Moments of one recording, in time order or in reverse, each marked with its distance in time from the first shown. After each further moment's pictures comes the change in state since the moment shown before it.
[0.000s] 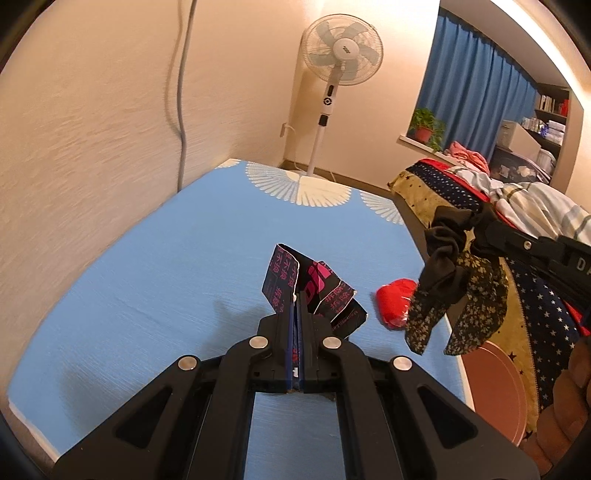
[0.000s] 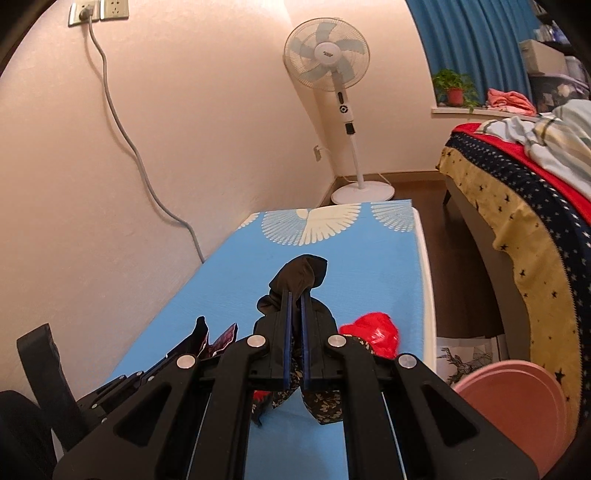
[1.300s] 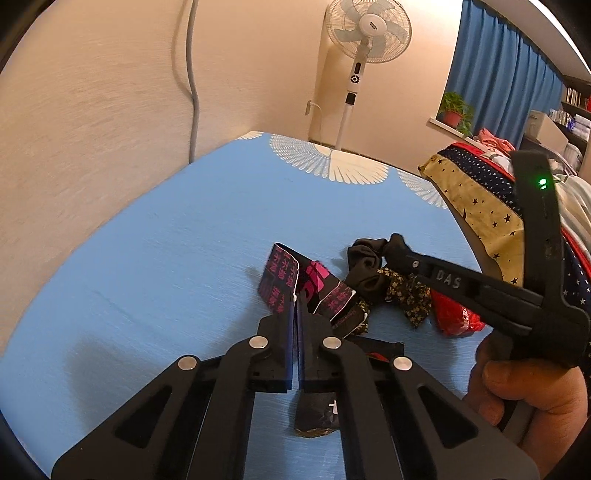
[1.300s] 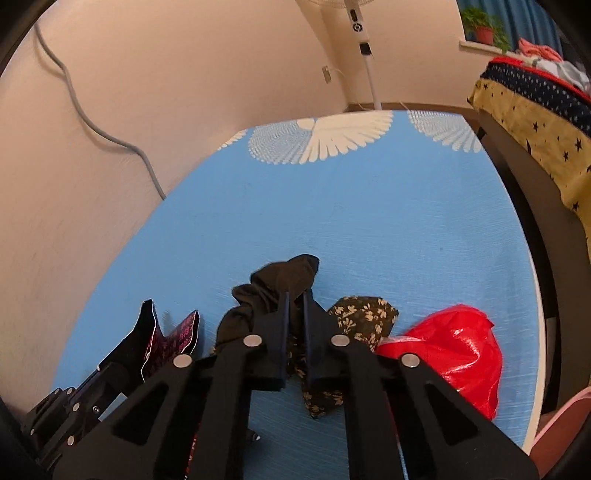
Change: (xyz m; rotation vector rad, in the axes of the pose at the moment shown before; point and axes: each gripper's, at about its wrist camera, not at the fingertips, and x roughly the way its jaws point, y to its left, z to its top) left arm 0.060 0.015 -0.005 -0.034 0.072 0.107; right arm 0.183 -0.002 -0.023 -0.016 0.264 0.045
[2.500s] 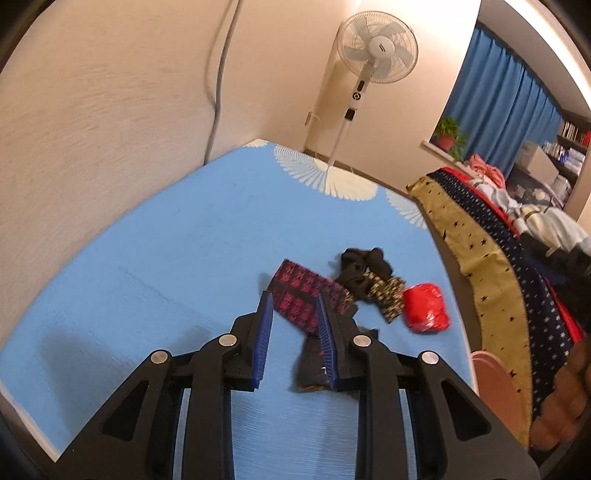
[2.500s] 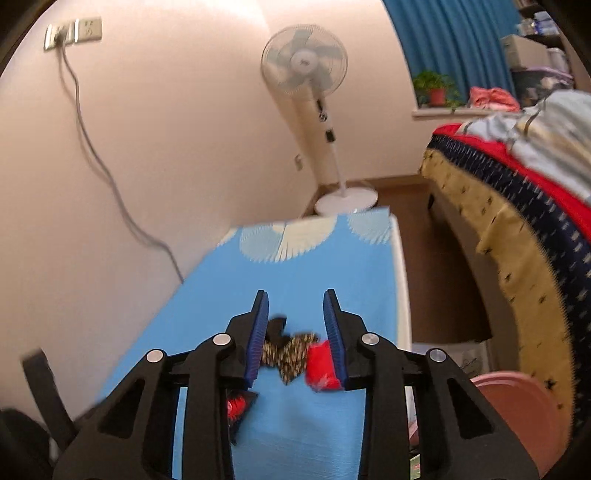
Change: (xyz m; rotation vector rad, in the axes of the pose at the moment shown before) left arm -0.041 0.023 -0.007 -0.085 -0.022 -0.073; right arm -0.155 -0.020 -0.017 0.078 -0.253 -0.069
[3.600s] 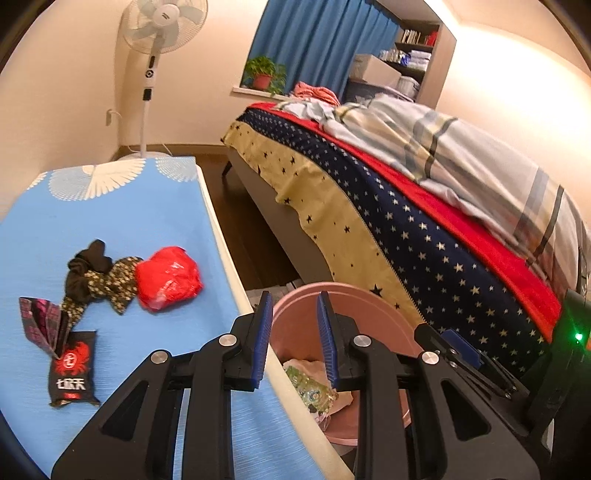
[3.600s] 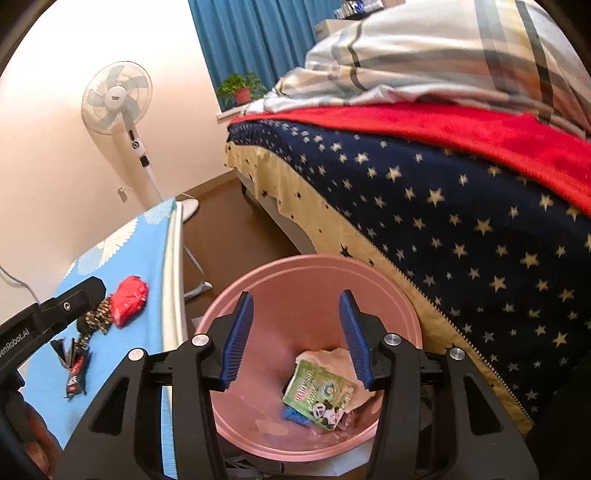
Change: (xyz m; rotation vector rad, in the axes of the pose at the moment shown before) left arm -0.014 -0.191 -0.043 0.429 0.148 -0.536; right arm -0.135 -0.111 -0.121 0.346 -0.139 -0.601
